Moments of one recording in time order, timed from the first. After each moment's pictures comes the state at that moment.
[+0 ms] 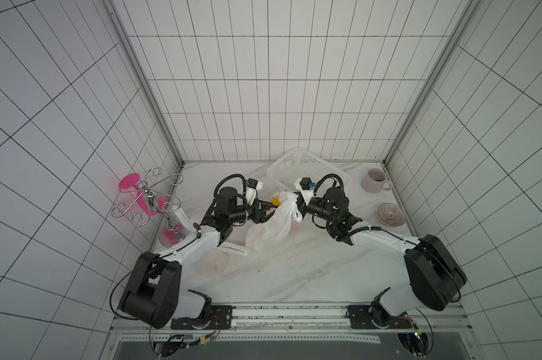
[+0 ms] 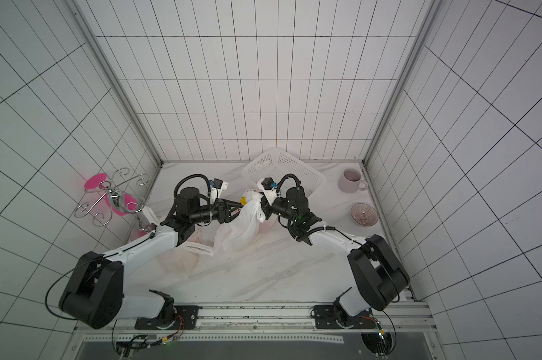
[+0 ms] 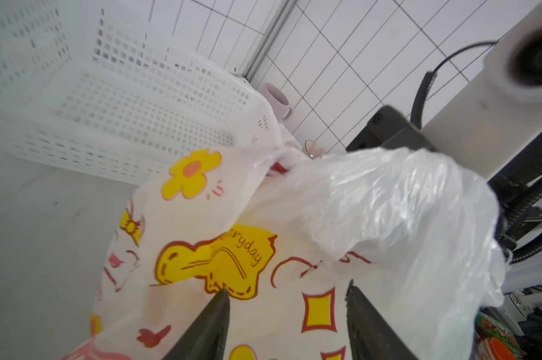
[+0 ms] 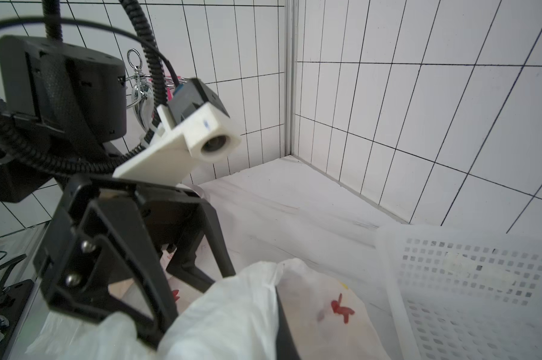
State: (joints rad) left arm -0.40 1.40 0.74 0.33 0.80 -0.42; right arm 0.60 1.51 0.84 0.64 -0.46 0.00
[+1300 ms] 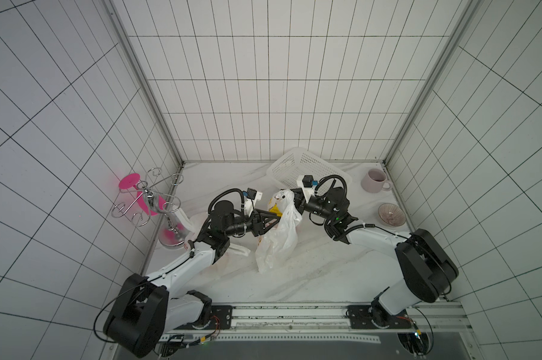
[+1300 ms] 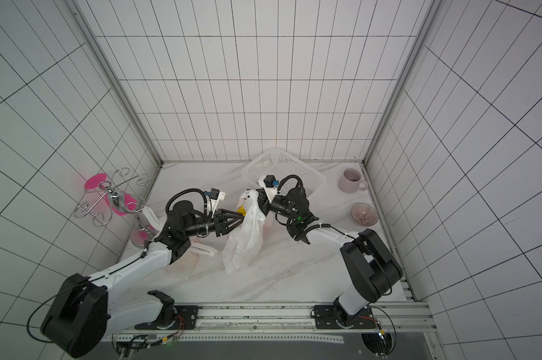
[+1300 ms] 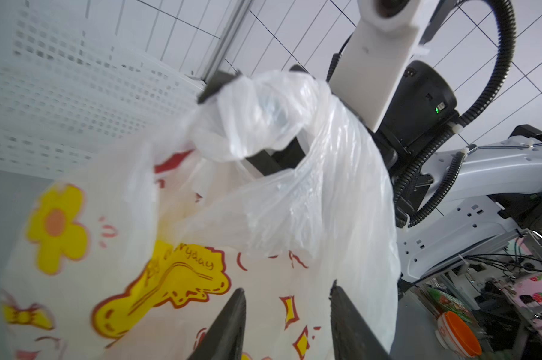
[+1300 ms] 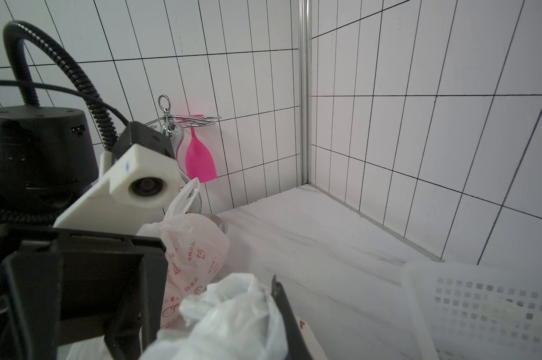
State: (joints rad) left arm -0.37 1.15 0.57 0.42 0.83 -0.53; right arm 0.59 1.58 0.84 0.84 -0.55 0.14
